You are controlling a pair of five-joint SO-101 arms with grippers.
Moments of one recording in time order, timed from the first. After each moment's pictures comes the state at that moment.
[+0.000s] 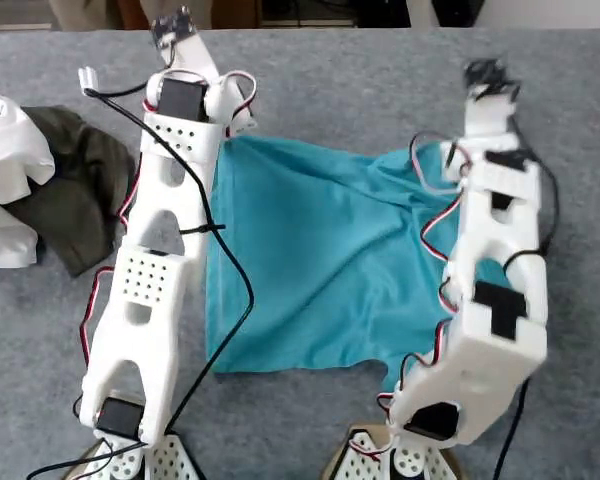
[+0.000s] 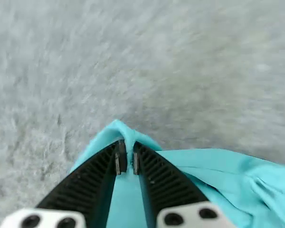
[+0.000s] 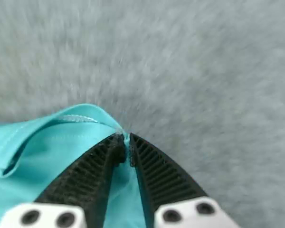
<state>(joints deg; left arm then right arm) 9.8 54.9 -93.4 100.2 22.8 14.5 15.5 4.2 37.2 10.4</state>
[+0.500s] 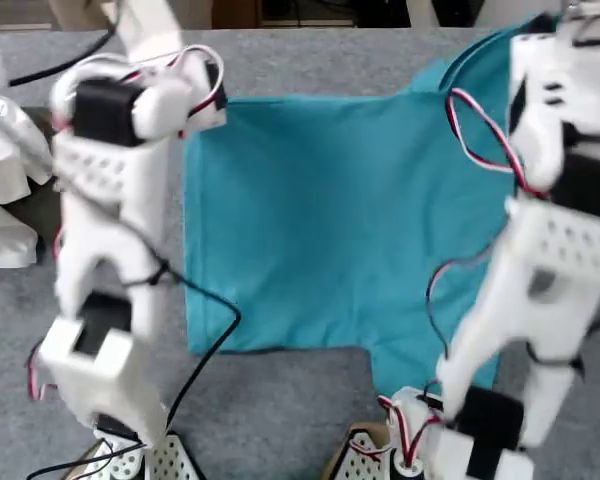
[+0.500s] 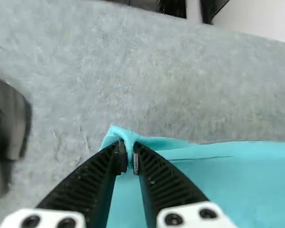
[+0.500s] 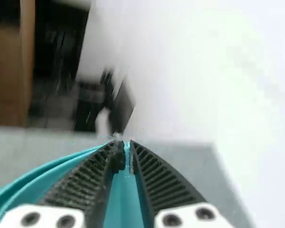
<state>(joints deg) 9.8 7.0 -58.5 100.2 10.9 15.3 -18.0 -19.7 54.7 9.4</state>
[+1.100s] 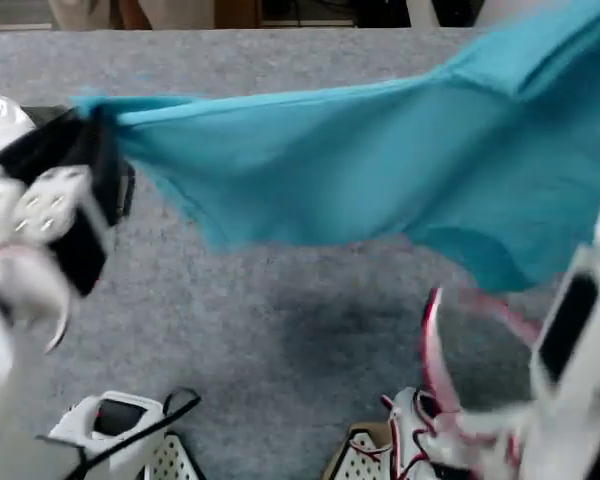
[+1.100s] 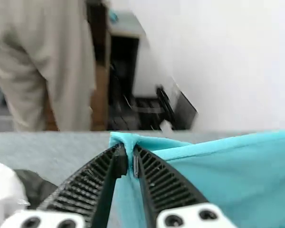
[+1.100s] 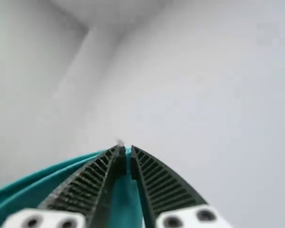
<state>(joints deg) 5.2 -32.6 -53.0 100.2 -1.8 17.8 -26.6 -62.8 54.7 15.9</state>
